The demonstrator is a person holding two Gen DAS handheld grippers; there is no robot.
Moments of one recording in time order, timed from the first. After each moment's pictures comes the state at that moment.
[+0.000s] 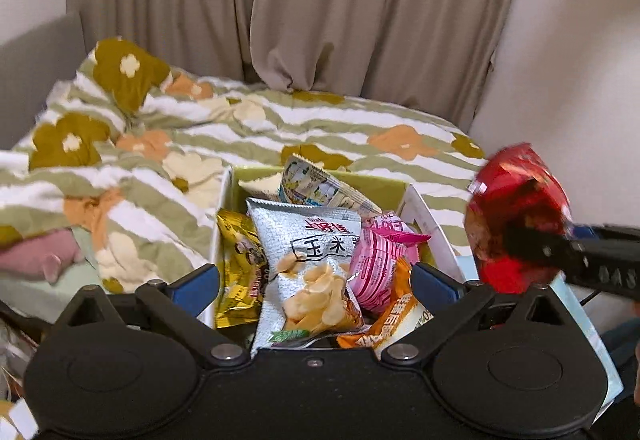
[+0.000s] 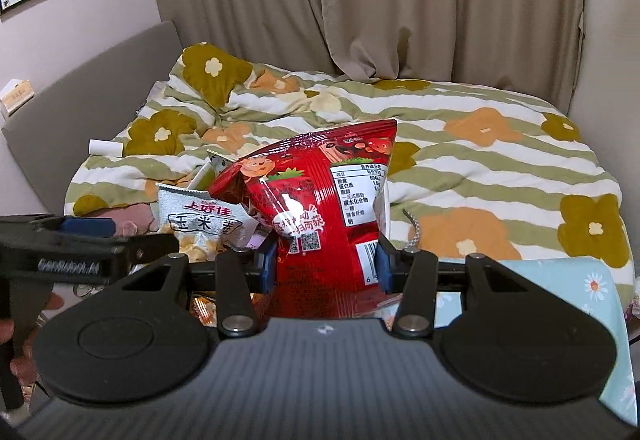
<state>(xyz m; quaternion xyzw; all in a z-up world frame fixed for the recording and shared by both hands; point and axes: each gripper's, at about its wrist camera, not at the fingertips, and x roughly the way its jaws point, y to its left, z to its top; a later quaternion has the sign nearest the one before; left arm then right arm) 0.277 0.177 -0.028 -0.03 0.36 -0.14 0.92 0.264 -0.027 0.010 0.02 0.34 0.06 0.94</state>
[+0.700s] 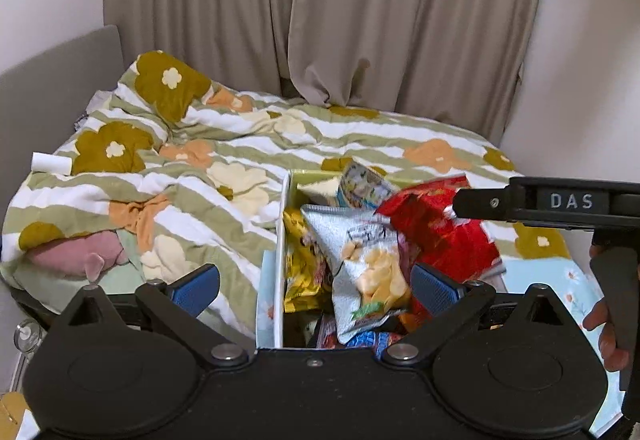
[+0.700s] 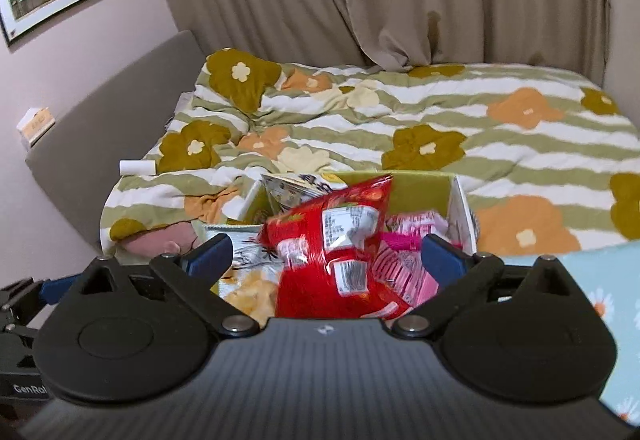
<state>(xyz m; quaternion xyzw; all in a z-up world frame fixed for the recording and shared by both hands) 0.255 0.210 -0.025 -0.03 0.34 -0.09 0.93 0.303 0.009 -0.004 0.09 0.35 0.09 0.93</state>
